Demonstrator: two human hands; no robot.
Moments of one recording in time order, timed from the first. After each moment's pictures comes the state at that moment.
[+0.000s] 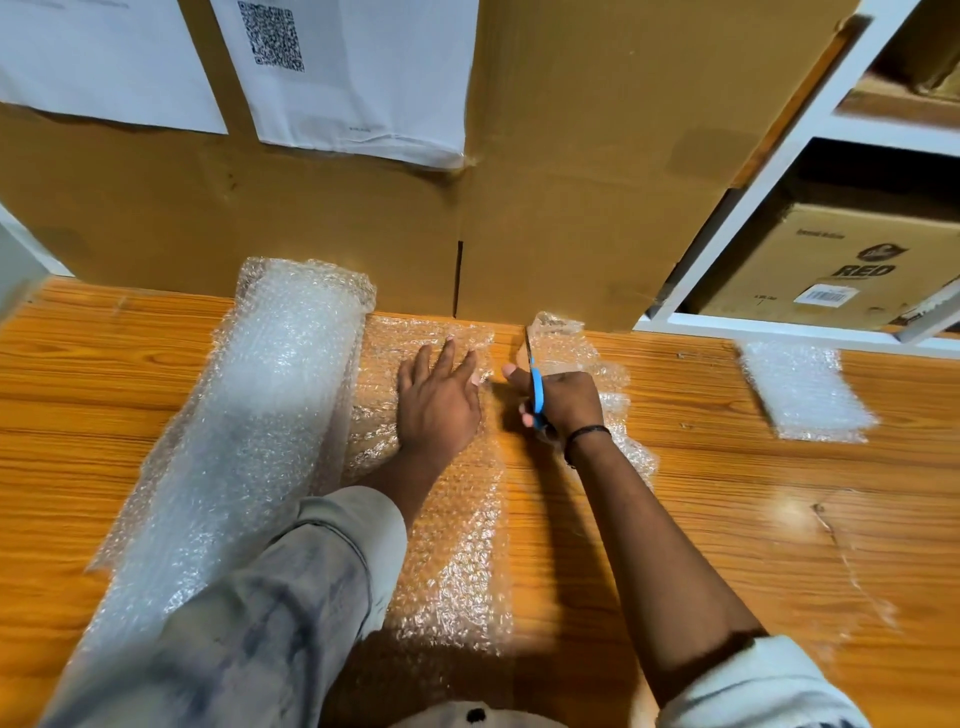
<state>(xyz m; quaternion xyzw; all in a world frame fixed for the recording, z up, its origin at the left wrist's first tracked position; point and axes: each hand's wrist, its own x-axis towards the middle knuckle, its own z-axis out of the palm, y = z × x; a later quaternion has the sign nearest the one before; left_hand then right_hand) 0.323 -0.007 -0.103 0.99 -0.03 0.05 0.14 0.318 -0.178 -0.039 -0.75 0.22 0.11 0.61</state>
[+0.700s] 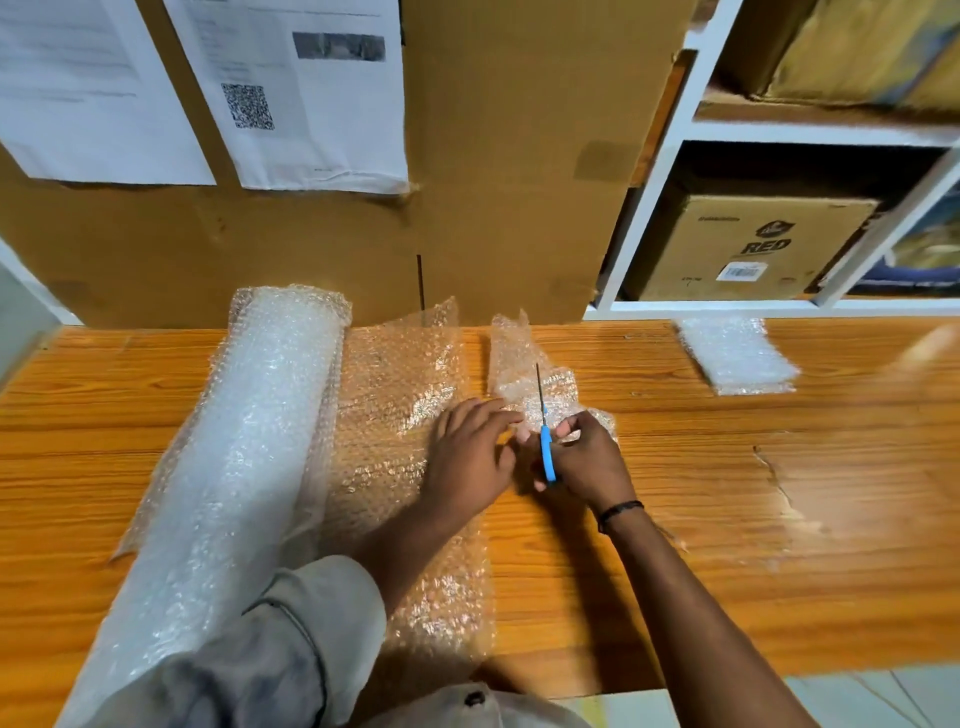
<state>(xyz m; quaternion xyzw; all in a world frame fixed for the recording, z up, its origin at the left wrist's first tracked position) 0.212 -0.061 -0.084 0.94 -0.18 0.12 0.25 0.181 -0.231 -0.031 -0.80 0.19 0.05 0.57</state>
